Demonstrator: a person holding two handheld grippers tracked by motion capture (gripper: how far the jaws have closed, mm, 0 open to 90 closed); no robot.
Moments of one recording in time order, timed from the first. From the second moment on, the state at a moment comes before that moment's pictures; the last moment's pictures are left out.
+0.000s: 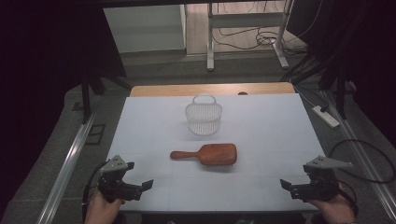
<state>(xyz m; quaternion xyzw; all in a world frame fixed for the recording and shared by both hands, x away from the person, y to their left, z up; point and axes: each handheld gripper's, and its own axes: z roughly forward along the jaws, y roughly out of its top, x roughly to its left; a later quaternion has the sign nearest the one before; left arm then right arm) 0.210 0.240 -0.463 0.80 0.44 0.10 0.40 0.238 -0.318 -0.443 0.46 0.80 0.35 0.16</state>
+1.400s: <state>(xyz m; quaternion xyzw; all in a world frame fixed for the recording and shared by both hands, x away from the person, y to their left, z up) 0.261 0.210 -0.460 0.82 0.42 0.08 0.37 0.239 -0.317 -0.444 0.45 0.81 0.34 0.16</state>
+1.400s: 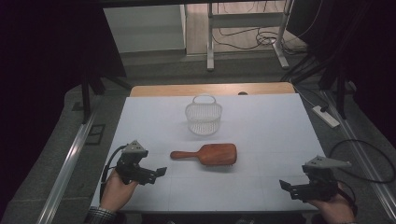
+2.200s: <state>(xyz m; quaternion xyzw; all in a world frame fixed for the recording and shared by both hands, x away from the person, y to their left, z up) 0.293 0.184 -0.461 0.84 0.41 0.07 0.36 0.240 -0.316 -0.444 0.45 0.81 0.34 0.15</state>
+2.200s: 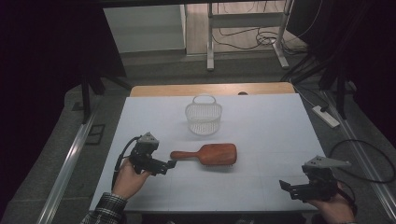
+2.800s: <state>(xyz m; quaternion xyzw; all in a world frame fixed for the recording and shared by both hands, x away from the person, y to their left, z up) 0.317 0.164 -0.460 0.85 0.39 0.06 0.35 0.240 -0.316 -0.445 0.45 0.81 0.34 0.15</state>
